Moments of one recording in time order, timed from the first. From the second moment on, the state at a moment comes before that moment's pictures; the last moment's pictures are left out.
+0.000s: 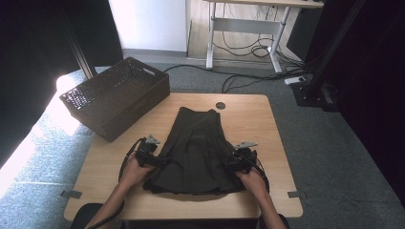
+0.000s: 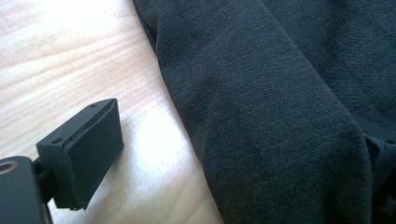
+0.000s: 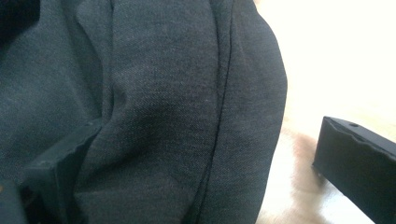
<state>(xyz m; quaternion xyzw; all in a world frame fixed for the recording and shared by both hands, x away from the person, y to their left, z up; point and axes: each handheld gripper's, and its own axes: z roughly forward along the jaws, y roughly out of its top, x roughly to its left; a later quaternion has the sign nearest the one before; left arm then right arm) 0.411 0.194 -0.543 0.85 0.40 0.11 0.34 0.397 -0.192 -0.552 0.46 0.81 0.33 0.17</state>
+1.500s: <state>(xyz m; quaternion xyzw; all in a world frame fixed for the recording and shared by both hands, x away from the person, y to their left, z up) 0.327 0.203 -0.541 0.86 0.37 0.07 0.34 0.307 -0.190 -0.548 0.41 0.83 0.34 0.14</state>
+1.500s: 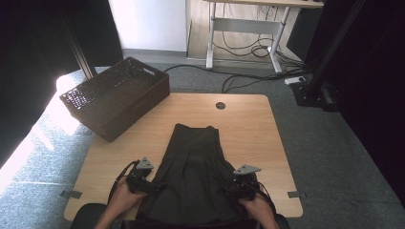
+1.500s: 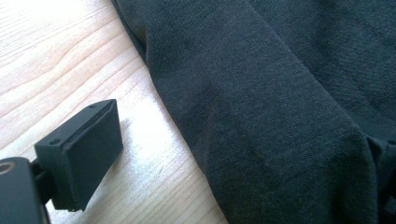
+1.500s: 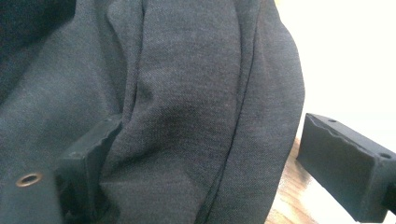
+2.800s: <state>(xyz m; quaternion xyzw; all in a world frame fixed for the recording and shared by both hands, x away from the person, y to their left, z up) 0.456 0.171 -0.484 0.86 0.35 0.14 0.34 0.449 -0.128 -0.484 0.44 0.82 0.34 0.15</state>
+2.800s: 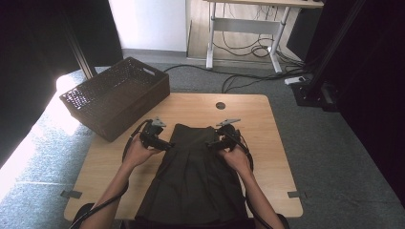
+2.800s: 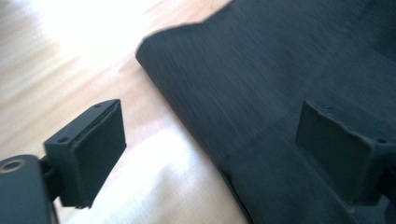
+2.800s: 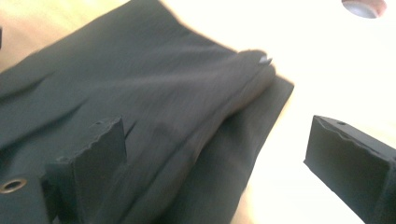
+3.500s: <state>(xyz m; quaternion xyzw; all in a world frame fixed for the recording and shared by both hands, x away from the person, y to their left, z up) 0.493 0.161 -0.534 0.86 0.39 0.13 0.29 0.494 -0.128 -0.533 0.48 0.81 0.30 0.15</state>
